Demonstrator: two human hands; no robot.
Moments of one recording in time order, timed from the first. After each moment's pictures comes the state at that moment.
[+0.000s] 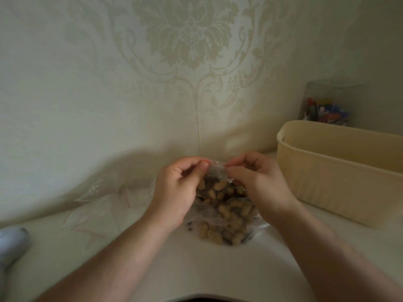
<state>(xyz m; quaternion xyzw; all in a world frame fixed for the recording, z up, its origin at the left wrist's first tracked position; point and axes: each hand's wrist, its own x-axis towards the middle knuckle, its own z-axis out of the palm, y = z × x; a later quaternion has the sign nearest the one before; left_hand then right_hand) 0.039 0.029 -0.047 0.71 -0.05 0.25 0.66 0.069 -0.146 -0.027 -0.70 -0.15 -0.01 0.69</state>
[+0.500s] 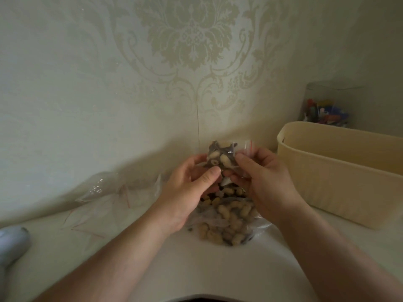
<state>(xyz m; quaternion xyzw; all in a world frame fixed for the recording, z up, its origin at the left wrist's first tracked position) 0.039 0.025 -0.045 0.65 -0.04 0.07 0.76 0.072 -0.148 -0.023 -0.56 -0.09 0.05 0.82</state>
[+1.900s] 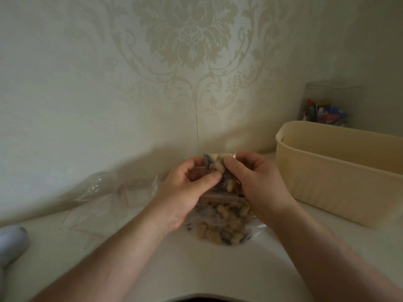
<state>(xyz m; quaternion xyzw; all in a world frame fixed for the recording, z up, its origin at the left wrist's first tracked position) 0.035 0.024 -0.040 0.65 -0.02 0.06 0.76 0.072 -0.143 -0.032 -0.65 -0.15 0.01 0.75</state>
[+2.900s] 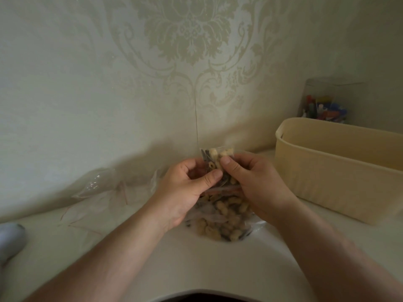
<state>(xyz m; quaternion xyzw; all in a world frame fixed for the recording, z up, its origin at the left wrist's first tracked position) 0.036 0.022 -0.045 0.65 -0.04 0.08 0.75 0.074 -0.147 -0.037 -0.63 -0.20 0.08 0.74</state>
